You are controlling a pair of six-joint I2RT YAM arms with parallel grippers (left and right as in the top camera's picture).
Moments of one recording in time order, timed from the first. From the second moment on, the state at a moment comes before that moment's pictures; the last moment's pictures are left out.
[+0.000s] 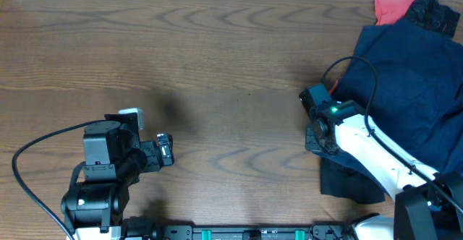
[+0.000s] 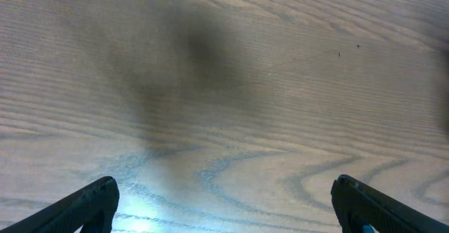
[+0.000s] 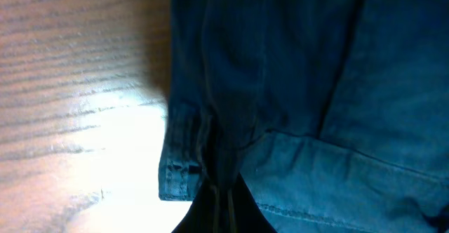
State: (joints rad) left arm 0.02 0.72 0.75 -0.94 0.18 -0.17; right arm 0.38 1.53 0.88 -0.91 0.22 0.54
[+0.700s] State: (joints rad) left arm 0.02 0.72 0.75 -0.94 0.18 -0.17; right arm 0.51 1.36 1.45 -0.94 -0.15 0.07
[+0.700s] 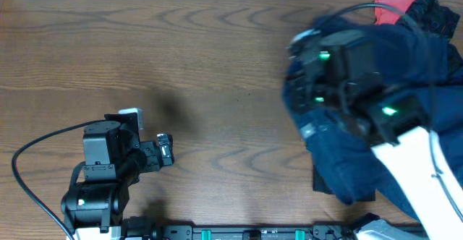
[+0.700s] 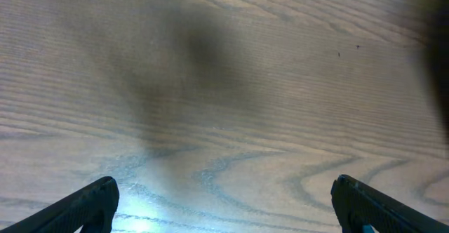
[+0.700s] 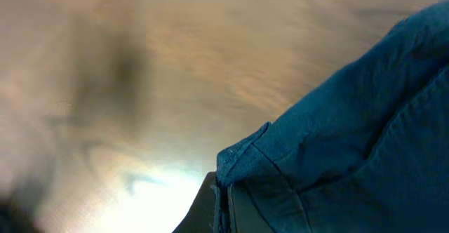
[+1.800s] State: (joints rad) left arm 0.02 0.73 0.75 -0.88 0.30 -0.26; right arm 0.47 1.72 1.45 -1.02 0.20 0.39
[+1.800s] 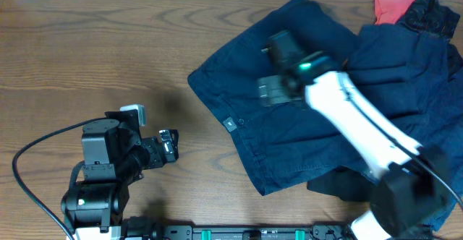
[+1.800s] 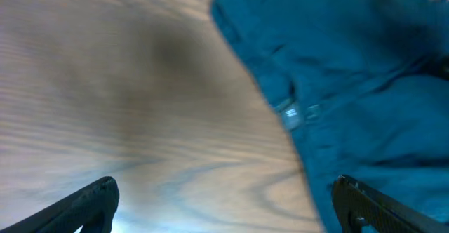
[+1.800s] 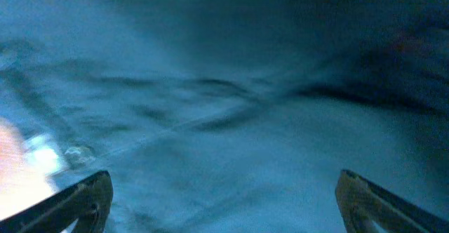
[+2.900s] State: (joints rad) left arm -0.25 1.54 0.75 -0.24 0.36 -0.66; right arm 0.18 1.44 1.45 -1.25 0.22 0.44
